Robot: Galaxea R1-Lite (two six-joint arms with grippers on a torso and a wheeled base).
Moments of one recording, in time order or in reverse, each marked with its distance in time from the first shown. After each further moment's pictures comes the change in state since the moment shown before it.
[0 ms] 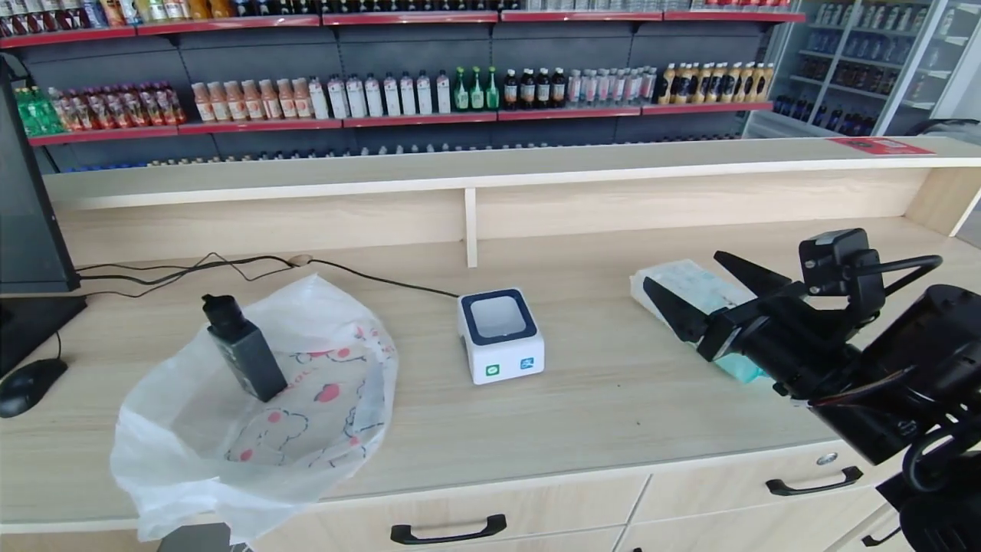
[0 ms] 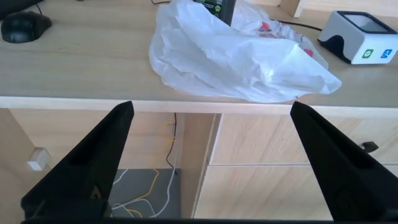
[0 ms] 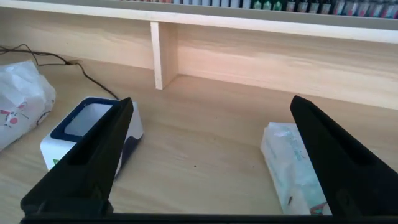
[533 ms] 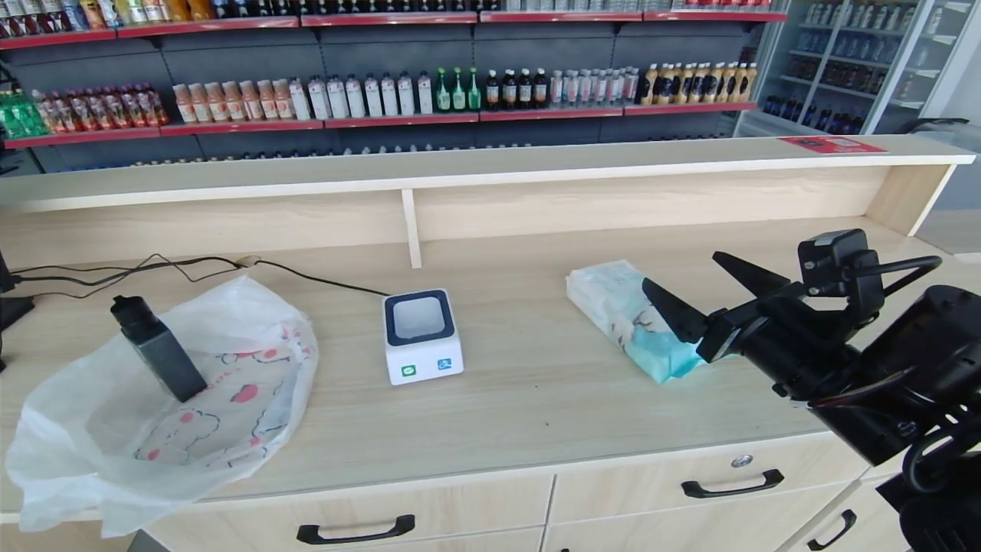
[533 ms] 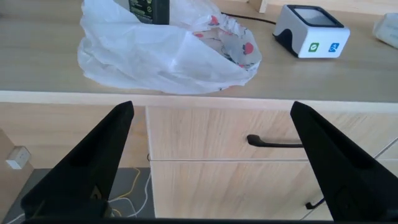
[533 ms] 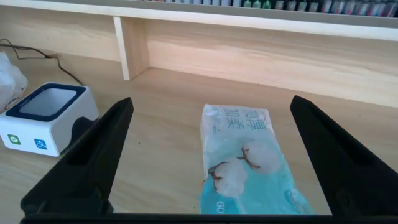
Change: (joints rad) left arm 0.000 0.000 0.000 0.000 0.000 0.001; right arm 0.000 0.000 0.002 0.000 0.000 0.000
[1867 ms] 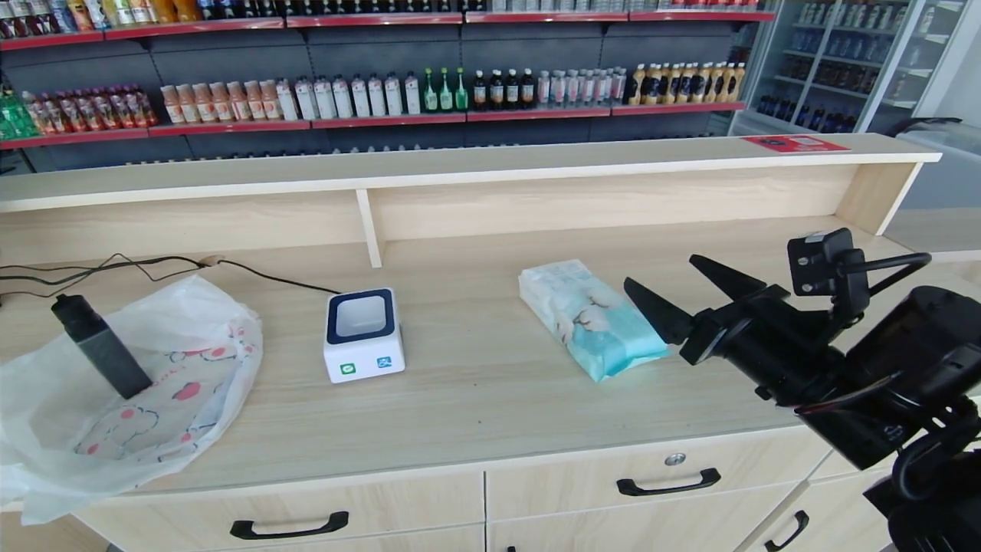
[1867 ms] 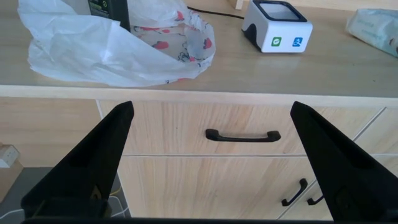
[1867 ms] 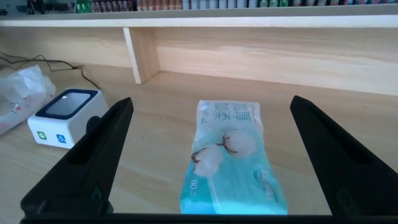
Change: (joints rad) left arm 0.001 0.000 0.000 0.000 -0.001 0.004; right arm 0.065 0.009 -0.027 0.000 0.008 0.101
